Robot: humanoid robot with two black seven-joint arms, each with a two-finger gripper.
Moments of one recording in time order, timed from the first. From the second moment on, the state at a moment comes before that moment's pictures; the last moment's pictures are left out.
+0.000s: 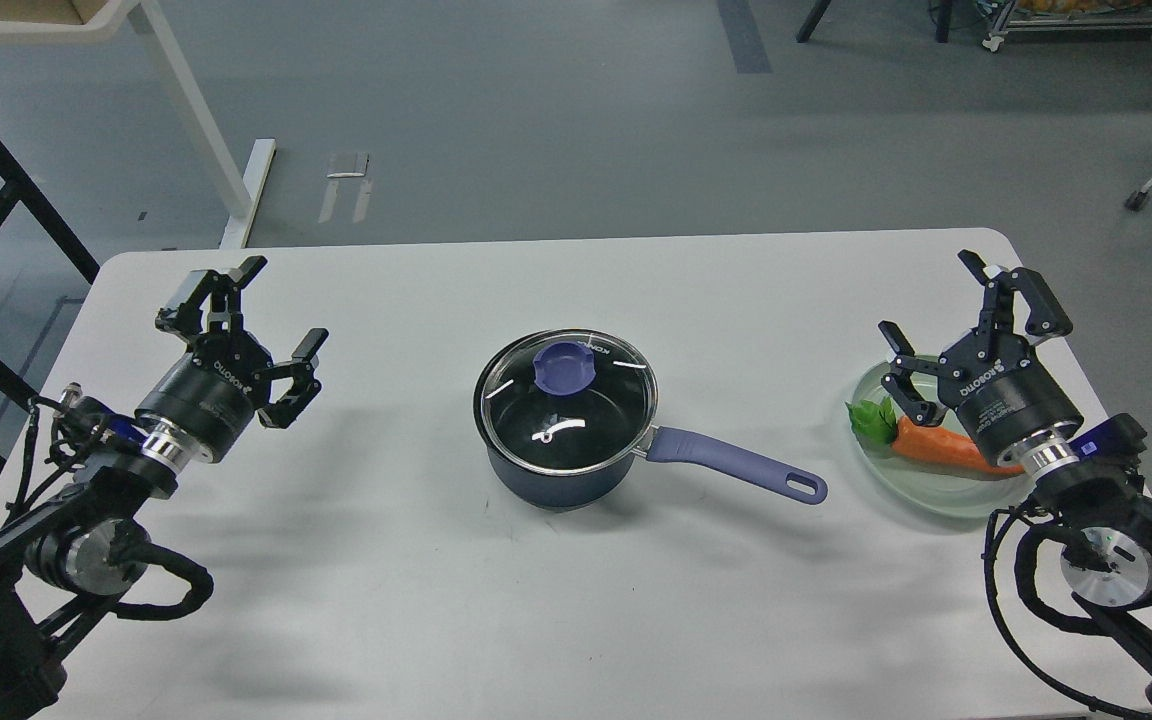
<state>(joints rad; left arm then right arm) -0.32 0.52 -0.82 -1.09 0.29 -0.32 -0.45 0.26 -0.56 0.85 1.20 -0.16 0.27 0.44</state>
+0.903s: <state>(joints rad) -0.37 0.54 -0.80 -1.08 0.30 -0.31 -0.46 0.49 -0.89 0.87 1.46 -0.78 0.27 0.46</state>
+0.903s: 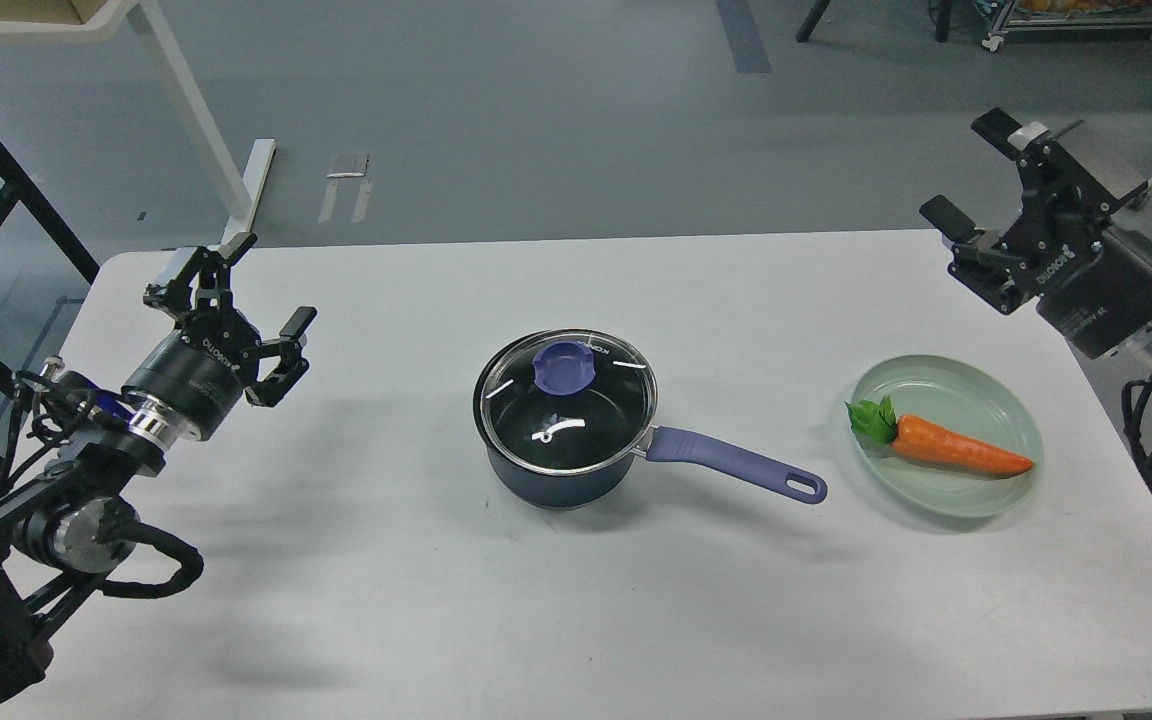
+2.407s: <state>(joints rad) -0.38 0.55 -0.80 -1.12 0.30 -0.30 -0.46 0.98 -0.69 0.09 1.39 -1.99 0.35 0.49</state>
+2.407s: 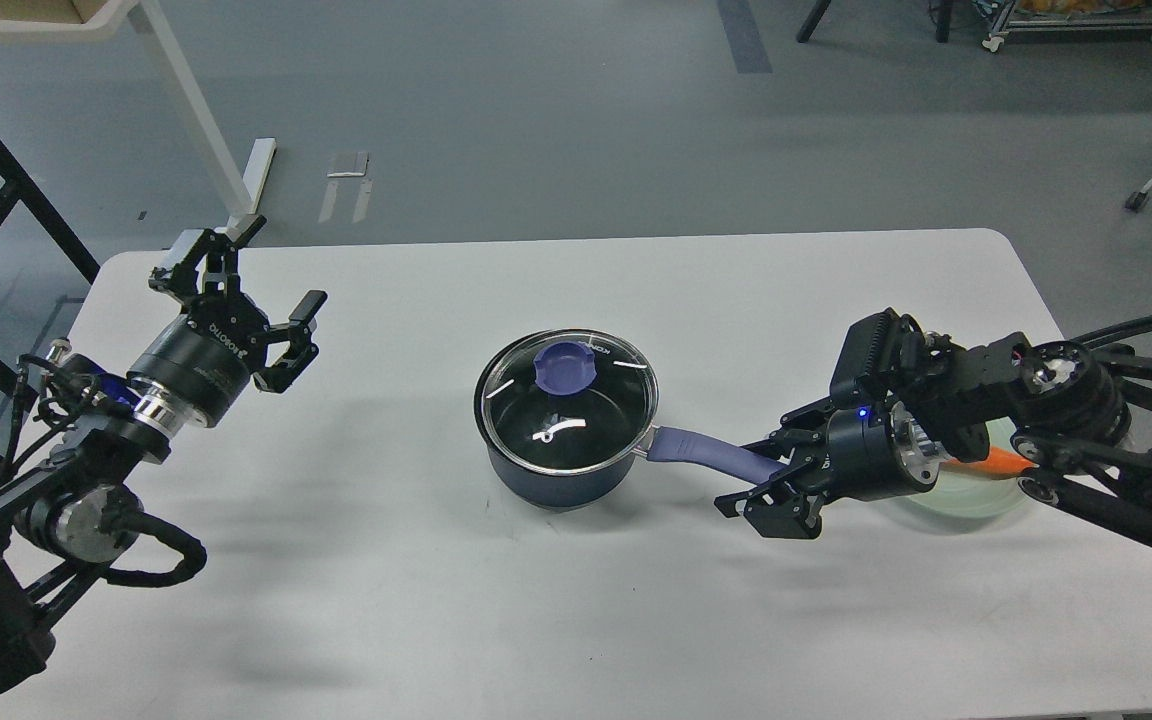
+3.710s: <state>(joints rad) -1.01 0.49 -0.23 -1.25 1.82 -0.02 -0.49 0.99 -0.69 0.09 1.39 -1.99 0.35 0.49</state>
